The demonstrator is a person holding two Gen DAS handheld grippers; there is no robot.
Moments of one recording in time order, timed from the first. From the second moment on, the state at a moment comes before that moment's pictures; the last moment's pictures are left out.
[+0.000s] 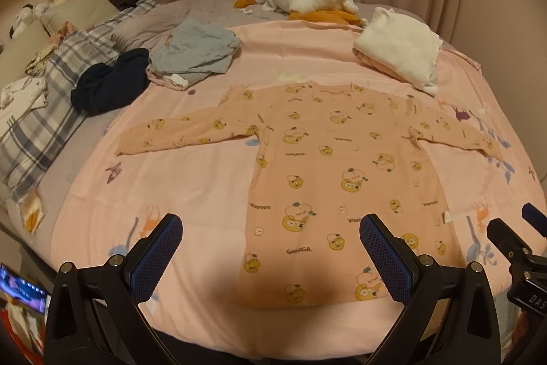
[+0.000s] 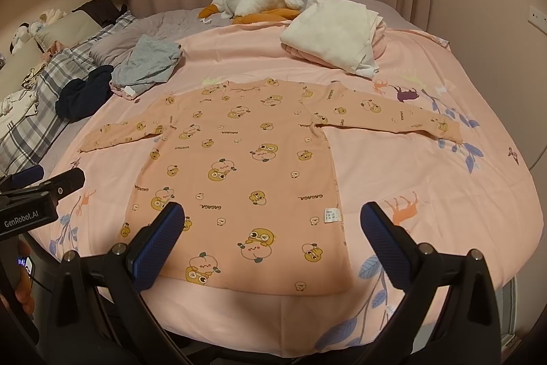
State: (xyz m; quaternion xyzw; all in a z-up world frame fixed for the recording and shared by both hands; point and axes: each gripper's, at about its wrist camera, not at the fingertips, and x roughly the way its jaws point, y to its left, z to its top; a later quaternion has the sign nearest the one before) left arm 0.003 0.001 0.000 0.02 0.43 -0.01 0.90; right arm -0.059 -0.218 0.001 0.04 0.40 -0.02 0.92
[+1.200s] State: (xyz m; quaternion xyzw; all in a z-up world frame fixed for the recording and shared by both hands) left arm 0.005 0.007 -0.003 0.02 0.43 -0.02 0.90; right arm -0.056 -0.221 -0.007 0.04 0.41 -0.02 0.91
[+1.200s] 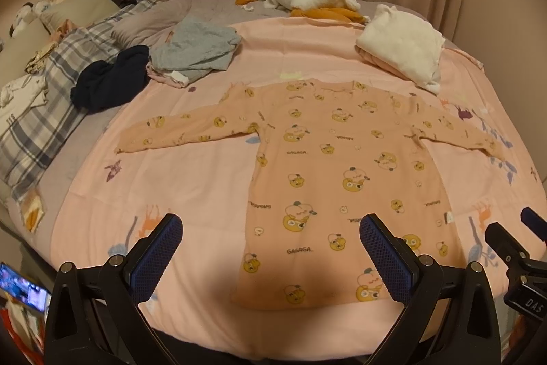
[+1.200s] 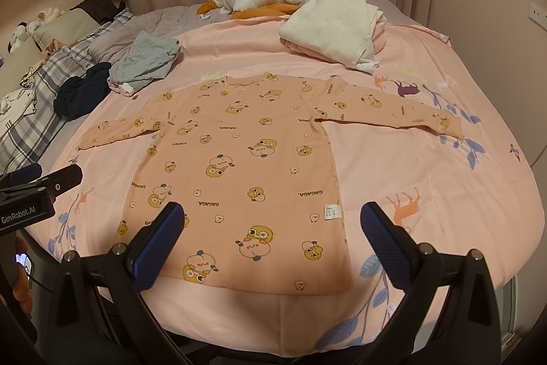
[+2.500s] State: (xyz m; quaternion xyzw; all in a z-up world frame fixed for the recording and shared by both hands) left arm 0.003 -0.005 -0.008 0.03 0.44 -0.02 0.90; right arm -0.054 -0.229 -0.015 0.06 0.41 -0.02 0.91
